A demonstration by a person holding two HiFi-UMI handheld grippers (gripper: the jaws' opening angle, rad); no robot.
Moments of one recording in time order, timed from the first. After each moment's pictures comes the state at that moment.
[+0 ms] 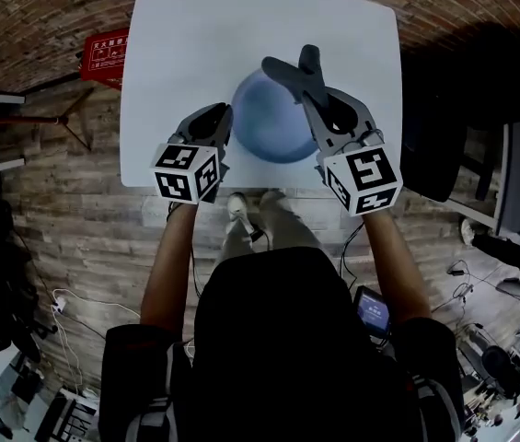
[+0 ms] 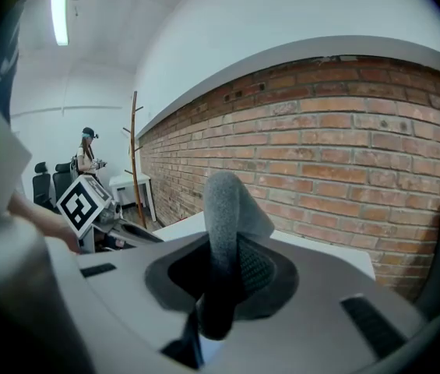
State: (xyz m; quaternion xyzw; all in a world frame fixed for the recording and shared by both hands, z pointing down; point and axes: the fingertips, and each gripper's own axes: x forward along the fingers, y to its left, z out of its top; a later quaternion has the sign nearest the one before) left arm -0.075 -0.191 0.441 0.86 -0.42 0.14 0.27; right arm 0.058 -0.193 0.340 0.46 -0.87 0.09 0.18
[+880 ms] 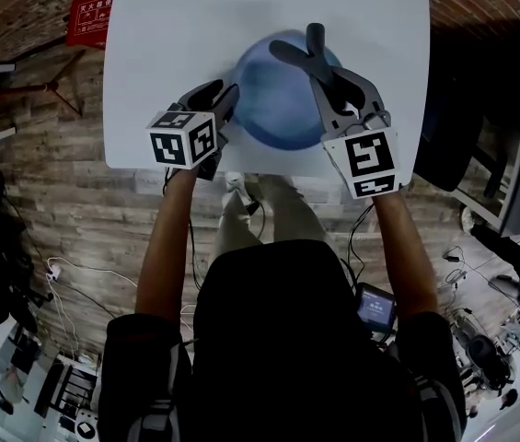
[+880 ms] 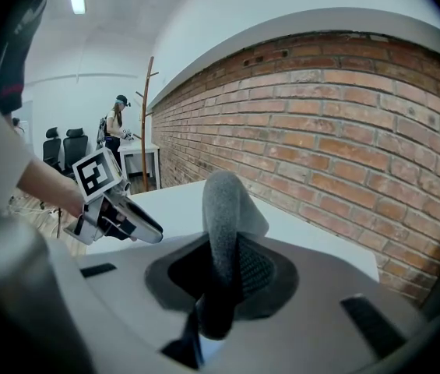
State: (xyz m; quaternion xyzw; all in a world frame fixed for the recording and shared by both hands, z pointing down) left arm -0.078 -0.195 0.550 0.81 -0.41 0.17 0.39; right arm 0.057 -0.210 0.432 0.41 -0.87 0.06 0.27
